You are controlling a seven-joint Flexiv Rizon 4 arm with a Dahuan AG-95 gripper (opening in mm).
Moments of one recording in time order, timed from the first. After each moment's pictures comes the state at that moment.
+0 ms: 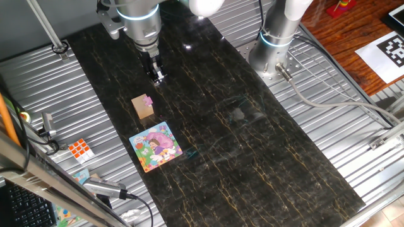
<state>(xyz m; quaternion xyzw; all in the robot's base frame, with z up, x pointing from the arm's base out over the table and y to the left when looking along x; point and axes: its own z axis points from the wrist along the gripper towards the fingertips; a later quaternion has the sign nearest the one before) 0.498 -0.001 0.171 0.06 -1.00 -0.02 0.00</state>
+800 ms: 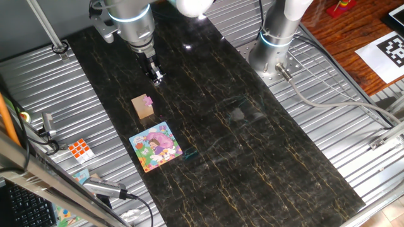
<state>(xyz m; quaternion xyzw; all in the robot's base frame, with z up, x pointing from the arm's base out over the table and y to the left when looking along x) 0.499 -0.001 0.171 0.07 -1.00 -0.03 0.03</state>
